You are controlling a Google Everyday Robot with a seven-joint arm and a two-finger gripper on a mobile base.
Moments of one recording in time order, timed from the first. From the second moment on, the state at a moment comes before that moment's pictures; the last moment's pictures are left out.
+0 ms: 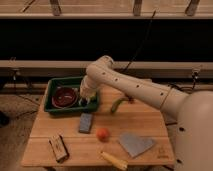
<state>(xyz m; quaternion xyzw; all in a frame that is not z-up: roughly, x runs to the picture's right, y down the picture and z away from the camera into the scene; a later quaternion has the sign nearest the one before) -0.112 0.035 0.805 -0.02 -0.31 -0.67 0.67</state>
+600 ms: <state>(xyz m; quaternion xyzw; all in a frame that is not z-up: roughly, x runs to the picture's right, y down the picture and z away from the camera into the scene) -0.089 0.037 0.806 -0.04 -0.27 -0.68 0.68</state>
